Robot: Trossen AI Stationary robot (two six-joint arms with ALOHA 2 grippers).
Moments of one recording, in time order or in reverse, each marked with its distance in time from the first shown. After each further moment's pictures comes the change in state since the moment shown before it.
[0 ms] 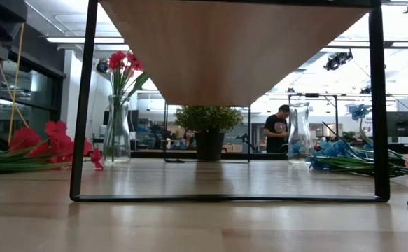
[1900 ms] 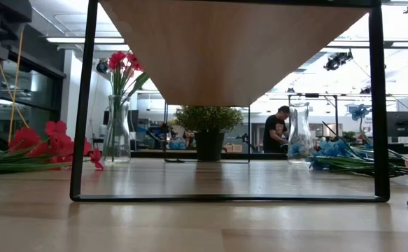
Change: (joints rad) left arm 0.000 0.000 -0.001 -0.011 -0.046 0.024; right arm 0.000 0.000 0.000 0.000 0.000 0.027
